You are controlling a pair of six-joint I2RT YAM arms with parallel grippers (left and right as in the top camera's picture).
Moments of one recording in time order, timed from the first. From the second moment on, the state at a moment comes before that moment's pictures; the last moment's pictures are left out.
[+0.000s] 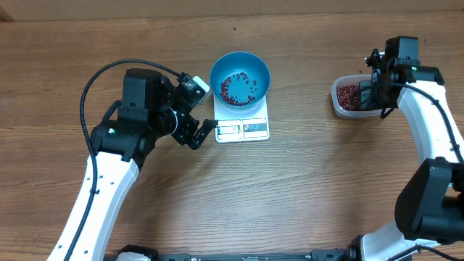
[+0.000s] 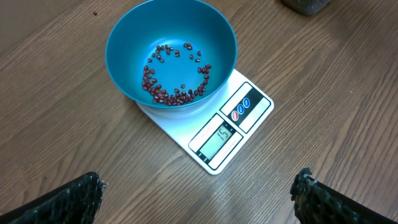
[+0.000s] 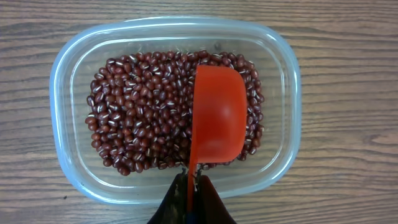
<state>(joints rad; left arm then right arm) -0.21 1.31 1.15 -0.70 0.39 0.43 -0.14 1.78 1.41 -0.85 0.08 -0.16</state>
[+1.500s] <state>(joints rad) -0.21 1.31 1.15 -0.70 0.39 0.43 -0.14 1.87 1.48 -0.92 0.04 -0.13</state>
